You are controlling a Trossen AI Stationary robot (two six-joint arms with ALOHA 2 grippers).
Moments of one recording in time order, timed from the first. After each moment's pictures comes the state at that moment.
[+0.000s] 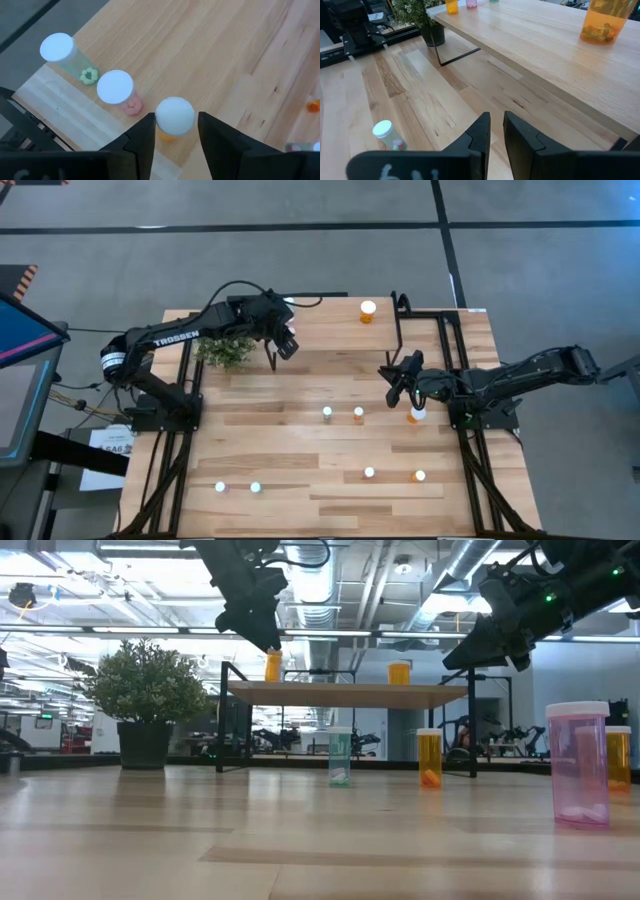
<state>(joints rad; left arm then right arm) 0.42 1.47 1.34 -0.75 -0.14 -0.16 0.07 0.90 0.39 0.08 0.60 0.38</state>
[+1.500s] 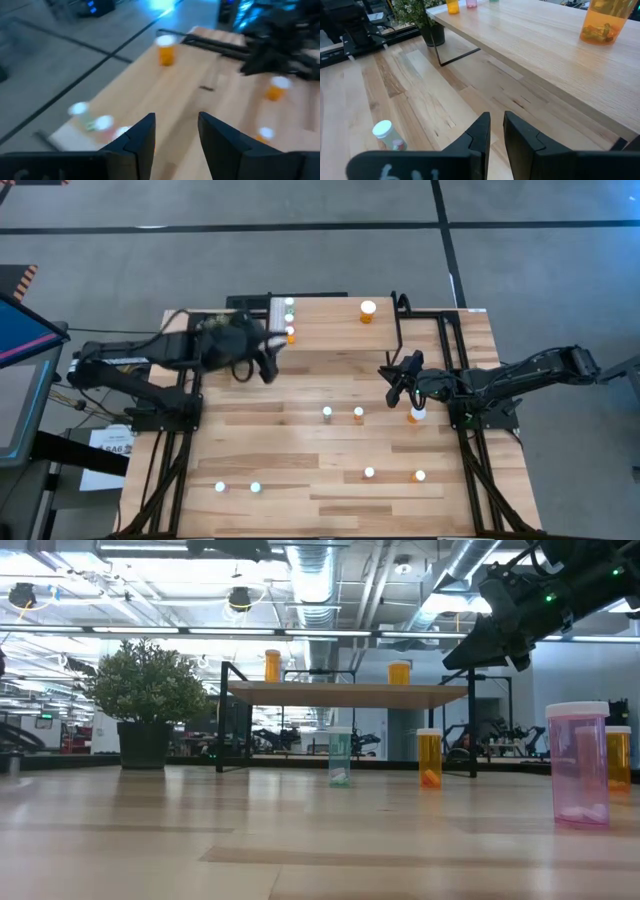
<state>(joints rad) 0.01 1.16 1.25 -0.60 -0.51 -0.21 0.07 0.90 0.39 0.08 0.60 0.39</state>
